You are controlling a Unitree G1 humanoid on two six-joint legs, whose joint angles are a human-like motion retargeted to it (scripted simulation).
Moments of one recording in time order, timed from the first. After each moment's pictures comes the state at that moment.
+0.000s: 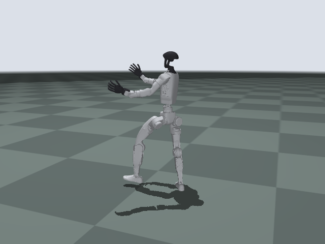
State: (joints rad) left arm -0.58 0.53 0.41 0.89 -0.58 -0.51 0.00; right arm -1.02 -0.32 -0.02 0.93 0.61 -0.52 0.32; waist 0.53 -0.01 -0.05; left_leg -0.50 0.43 0.51 0.51 -0.05 -0.04; right_leg 0.18 -0.08 -0.55 0.17 -0.26 0.11
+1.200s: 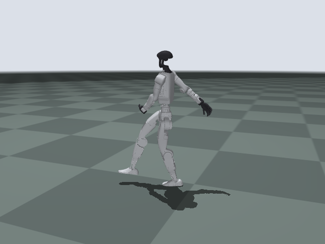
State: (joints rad) left arm -0.38 -0.12 -0.43 1.16 -0.47 -0.17 -0.58; right arm 0.81 -0.16 -0.52 1.70 -0.39 0.00 0.14; waist -0.47 -0.04 0.03; left_leg 0.08 -0.16 -0.21 0.25 -0.17 -0.05; right_leg -0.65 -0.01 -0.16 0.31 0.22 0.12
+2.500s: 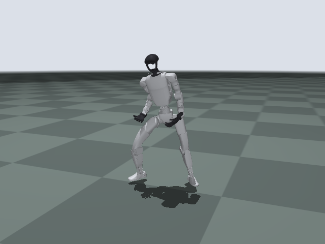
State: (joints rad) left arm 0.16 0.07 -0.02 0.77 -0.46 -0.22 -0.83; right arm 0.41 0.05 -0.29 0.27 0.91 -0.07 0.77; waist -0.26 0.14 -0.06; left_leg -0.18 0.16 0.36 -0.01 0.00 -0.26; right_leg -0.65 -0.80 -0.47 0.90 -0.28 0.09
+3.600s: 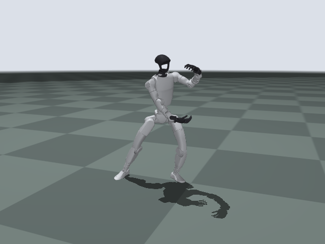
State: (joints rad) left arm -1.27 0.52 -0.06 0.41 -0.14 -0.51 -0.60; right arm -0.67 -0.01 0.07 1.21 0.54 -0.08 0.77; waist 0.40 0.04 -0.11; left_leg -0.77 0.25 0.26 0.86 -0.41 -0.08; right_leg -0.07 -0.57 -0.74 0.10 0.25 0.18
